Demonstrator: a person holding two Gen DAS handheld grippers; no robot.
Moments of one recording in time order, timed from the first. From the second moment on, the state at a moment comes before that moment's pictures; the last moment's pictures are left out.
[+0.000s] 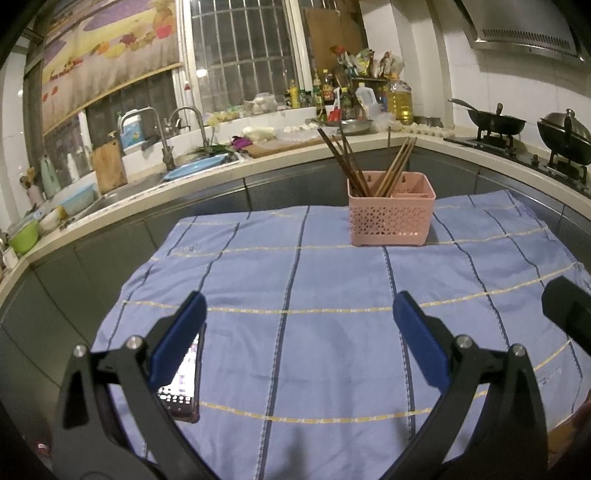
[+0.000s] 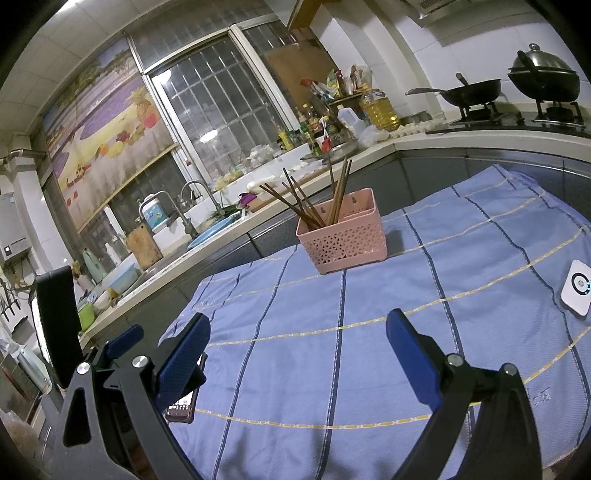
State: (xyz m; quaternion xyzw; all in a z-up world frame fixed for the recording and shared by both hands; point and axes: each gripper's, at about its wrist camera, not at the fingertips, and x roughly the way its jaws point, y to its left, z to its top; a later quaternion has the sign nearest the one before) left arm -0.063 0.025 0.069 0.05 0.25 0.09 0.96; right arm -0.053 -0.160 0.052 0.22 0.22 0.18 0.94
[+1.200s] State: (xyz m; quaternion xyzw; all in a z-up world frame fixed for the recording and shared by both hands) left arm -0.052 0.055 0.062 0.05 0.28 0.09 0.96; right arm -0.038 -0.147 0.042 0.21 0.25 0.17 0.93
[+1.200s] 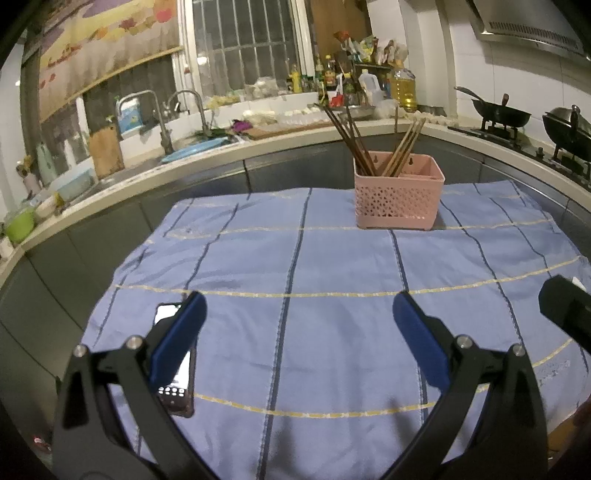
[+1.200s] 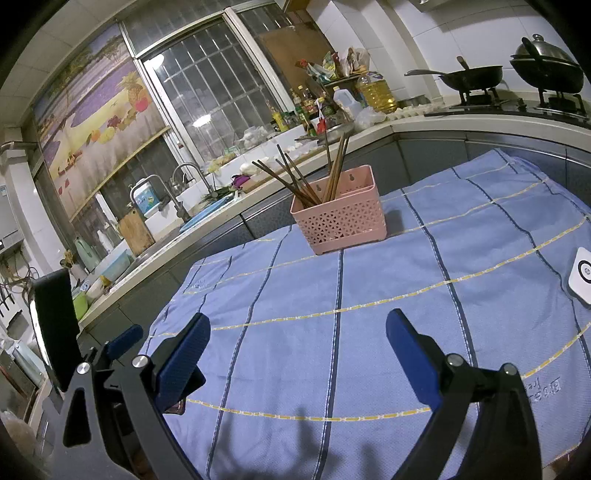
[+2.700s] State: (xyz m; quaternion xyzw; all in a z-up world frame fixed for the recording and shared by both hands) left arm -0.045 0.038 0.071 0.07 0.29 0.06 0.95; right arm -0.037 -0.171 0.058 0.21 0.23 0.15 0.94
